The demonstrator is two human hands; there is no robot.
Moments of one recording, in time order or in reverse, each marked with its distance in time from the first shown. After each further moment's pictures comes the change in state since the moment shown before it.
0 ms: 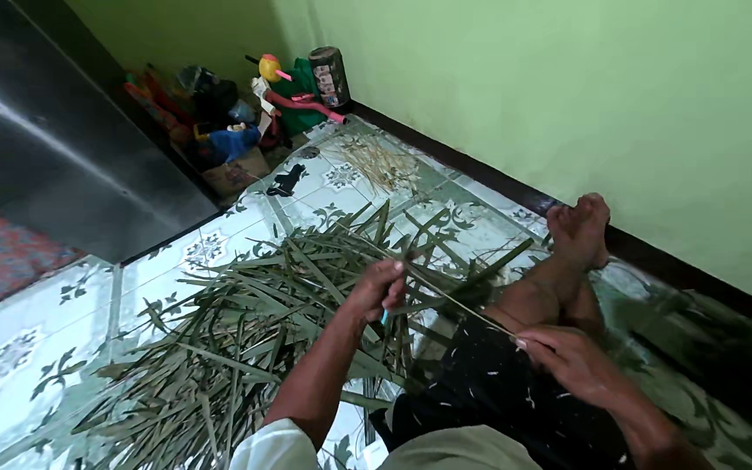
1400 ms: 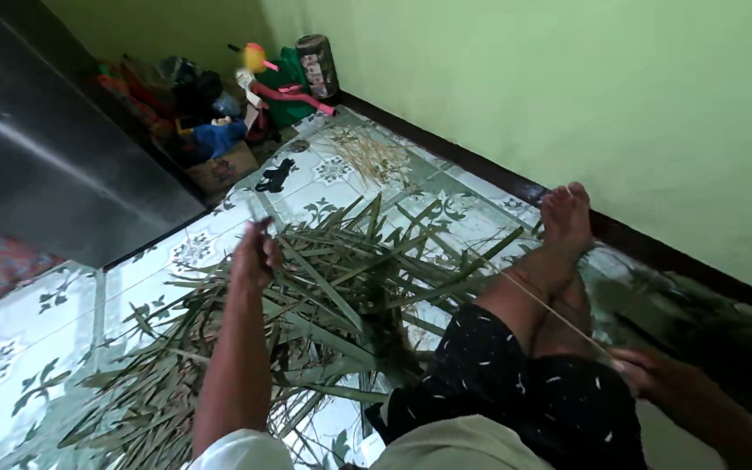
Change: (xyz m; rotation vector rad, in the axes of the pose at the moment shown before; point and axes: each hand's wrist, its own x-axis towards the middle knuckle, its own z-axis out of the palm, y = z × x) left_hand -0.045 0.100 -0.158 0.192 0.654 0.222; right_hand -0.092 0.071 -0.062 0.099 0.004 0.463
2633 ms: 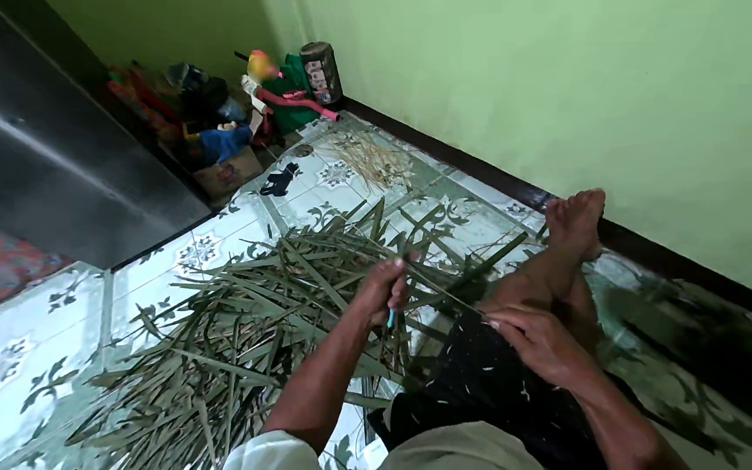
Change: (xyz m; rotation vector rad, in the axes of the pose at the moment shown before) left_hand -0.081 -0.080 0.174 -0.188 -0.590 -0.265; right_hand 0.063 -0.133 0.092 -0.078 0.079 -0.486
